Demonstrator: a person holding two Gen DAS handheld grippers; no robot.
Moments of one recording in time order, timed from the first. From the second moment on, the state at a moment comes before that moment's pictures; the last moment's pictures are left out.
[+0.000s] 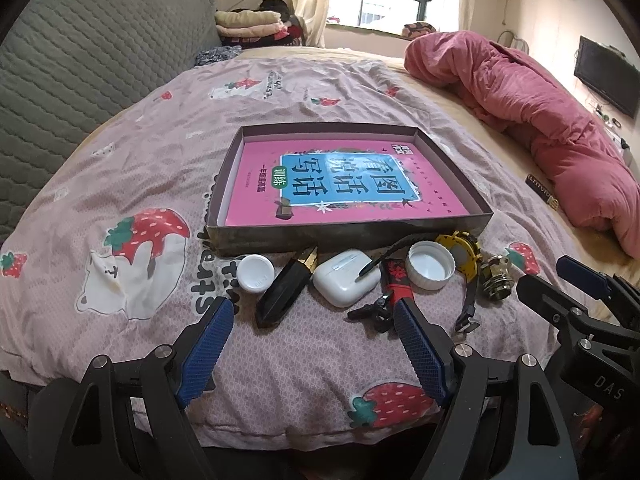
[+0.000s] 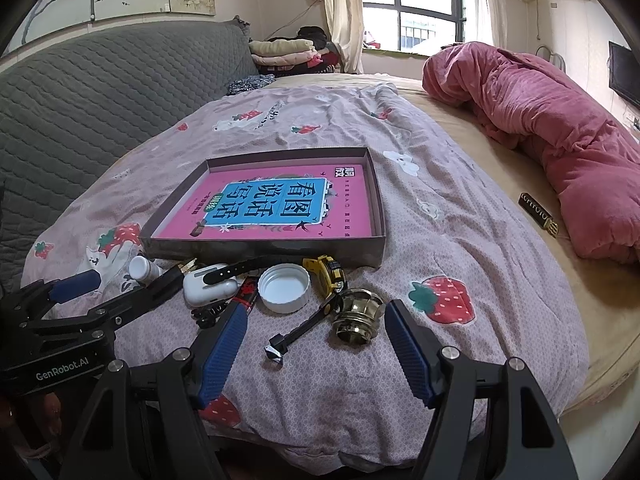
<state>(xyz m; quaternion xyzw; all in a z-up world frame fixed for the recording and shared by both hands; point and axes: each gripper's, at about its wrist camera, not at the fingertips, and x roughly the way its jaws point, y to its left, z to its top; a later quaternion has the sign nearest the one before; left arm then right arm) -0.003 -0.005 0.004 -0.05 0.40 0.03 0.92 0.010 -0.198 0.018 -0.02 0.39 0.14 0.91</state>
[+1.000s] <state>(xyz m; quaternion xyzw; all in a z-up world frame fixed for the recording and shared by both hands) 0.003 0.008 -0.004 -0.07 0.43 0.04 0.90 0.019 -0.214 0.012 -0.01 0.40 0.13 0.91</state>
